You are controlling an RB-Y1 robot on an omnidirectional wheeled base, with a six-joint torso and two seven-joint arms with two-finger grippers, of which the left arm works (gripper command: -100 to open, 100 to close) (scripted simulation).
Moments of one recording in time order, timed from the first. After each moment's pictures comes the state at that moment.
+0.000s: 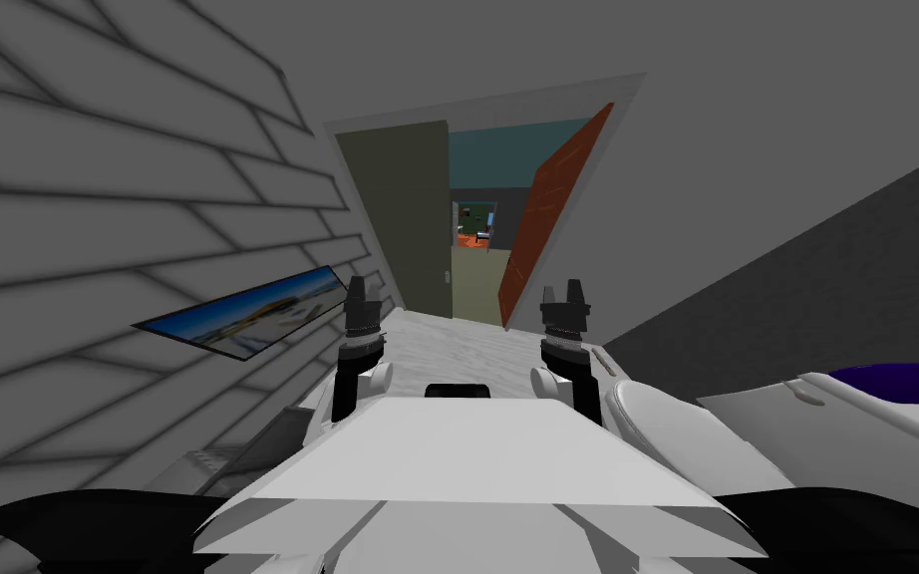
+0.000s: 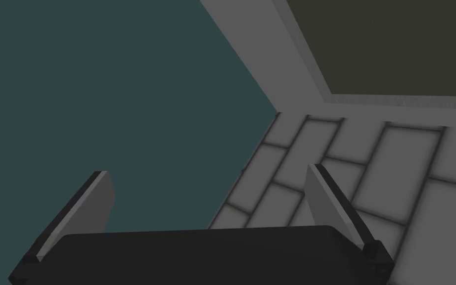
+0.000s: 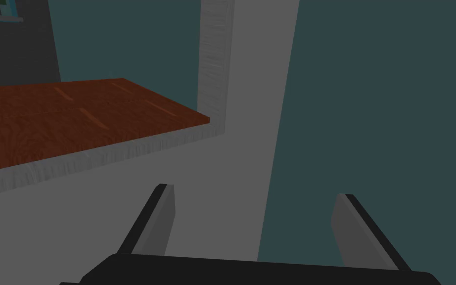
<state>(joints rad) 0.47 -0.03 0.05 -2.28 -0.10 -0.56 -0.17</state>
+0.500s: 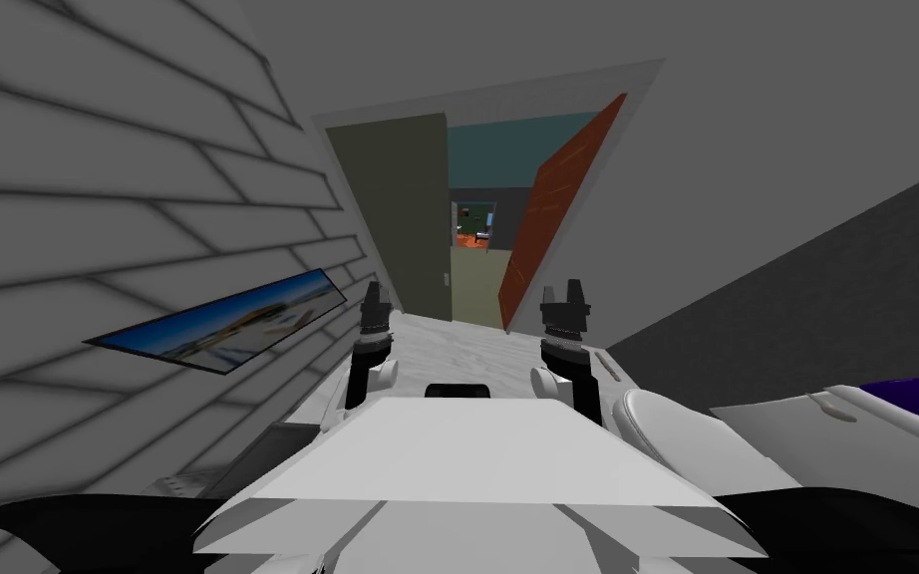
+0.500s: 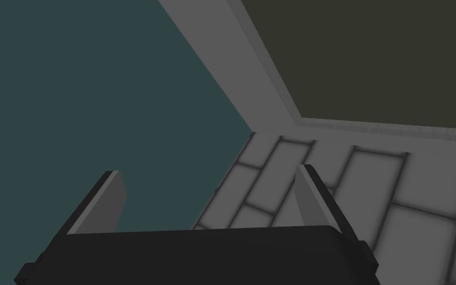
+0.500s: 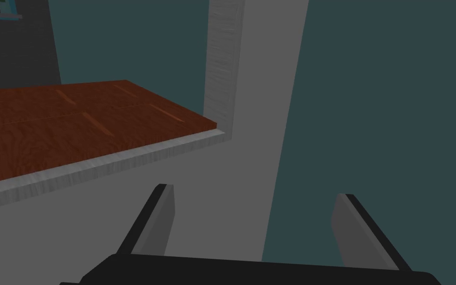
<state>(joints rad) 0.41 -0.01 0.04 -2.15 -0.09 -0.58 -0.16</state>
